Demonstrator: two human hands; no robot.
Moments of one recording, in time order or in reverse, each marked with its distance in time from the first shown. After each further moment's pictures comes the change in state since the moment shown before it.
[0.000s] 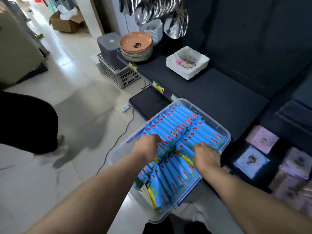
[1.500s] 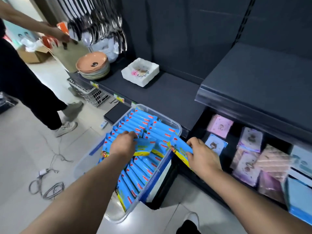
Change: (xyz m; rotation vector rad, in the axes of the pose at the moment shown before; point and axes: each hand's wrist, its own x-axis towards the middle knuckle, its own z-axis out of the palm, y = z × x) left_hand -0.001 0.096 0.016 0.184 0.181 0.045; right_hand -0.088 0.132 -0.028 0.450 0.242 0.073
